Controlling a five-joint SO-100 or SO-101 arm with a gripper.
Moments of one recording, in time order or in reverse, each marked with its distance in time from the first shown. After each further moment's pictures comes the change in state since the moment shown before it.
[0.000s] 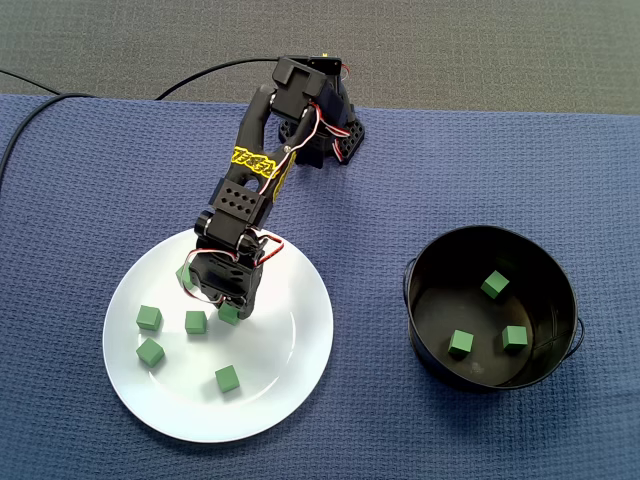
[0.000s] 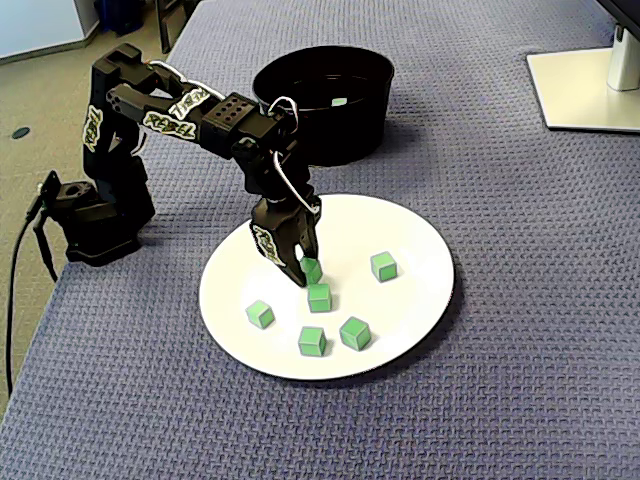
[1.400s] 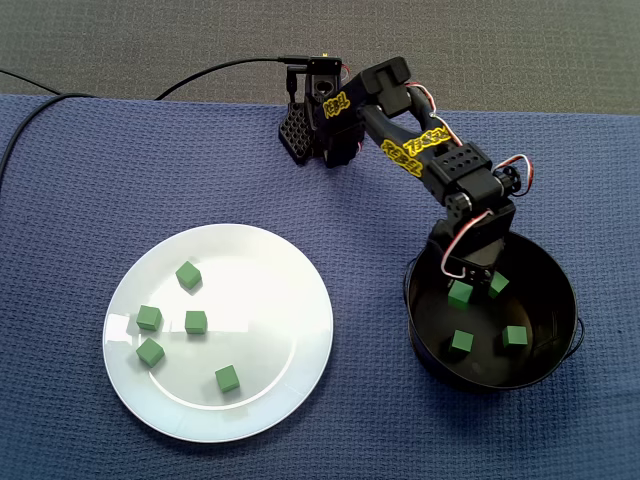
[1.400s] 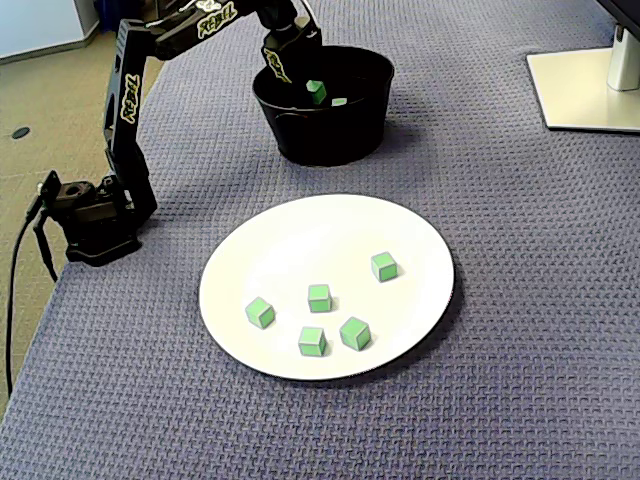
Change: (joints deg) arm -56.3 0.9 -27.8 24.3 59.6
